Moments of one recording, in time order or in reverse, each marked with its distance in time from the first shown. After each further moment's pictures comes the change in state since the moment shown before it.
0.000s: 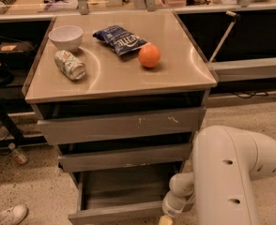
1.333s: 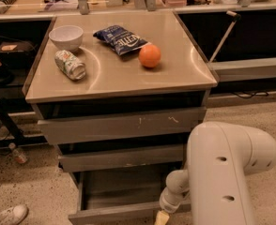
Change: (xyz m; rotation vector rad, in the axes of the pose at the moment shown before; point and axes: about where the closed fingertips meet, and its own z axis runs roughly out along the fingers) arm -0.018 -0.014 -0.010 0.057 -0.010 -0.013
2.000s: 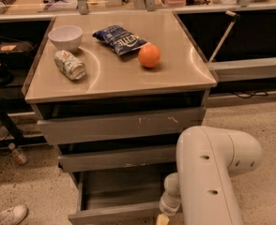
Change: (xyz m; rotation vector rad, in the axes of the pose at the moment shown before) arm 0.018 -0.005 0.038 -0.044 0.061 0.031
